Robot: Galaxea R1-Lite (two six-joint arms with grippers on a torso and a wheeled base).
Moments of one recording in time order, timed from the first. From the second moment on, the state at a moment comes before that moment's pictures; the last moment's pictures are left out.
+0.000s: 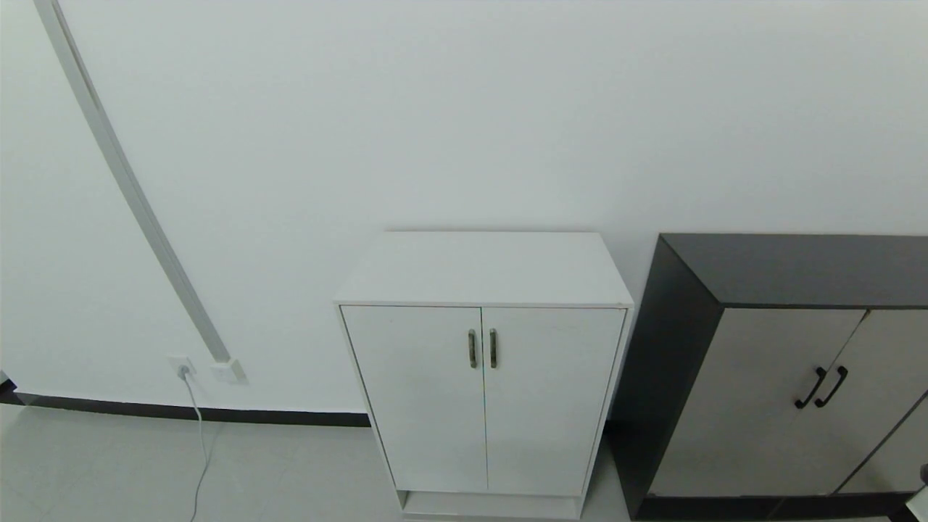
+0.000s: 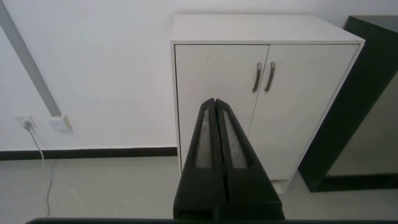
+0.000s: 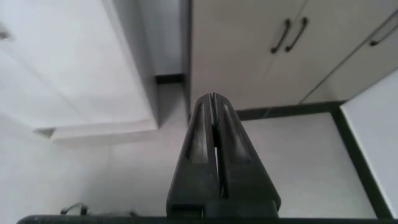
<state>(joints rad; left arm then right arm) 0.00 0.00 0.00 0.00 -0.04 -0.01 0.01 0.83 -0.05 -0.45 -0.14 0.00</state>
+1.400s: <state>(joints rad) 0.00 0.00 0.00 0.00 -0.04 -0.02 0.04 0.22 0.00 0.00 0.03 -0.05</state>
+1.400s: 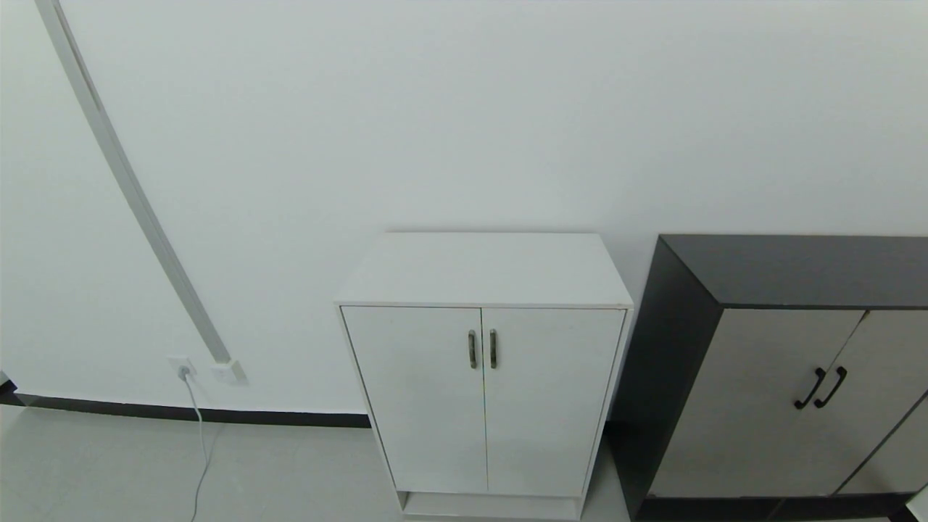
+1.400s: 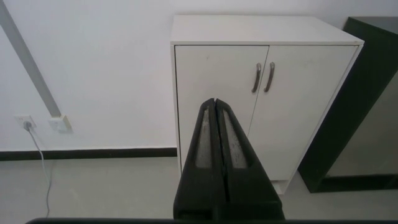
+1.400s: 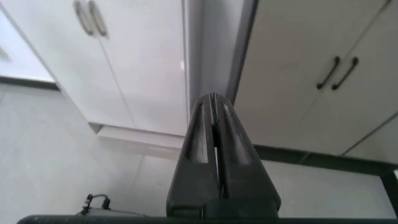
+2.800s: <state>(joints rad) 0.00 0.00 0.00 0.00 -0.04 -0.02 0.00 0.00 0.00 0.00 -0.04 0.07</state>
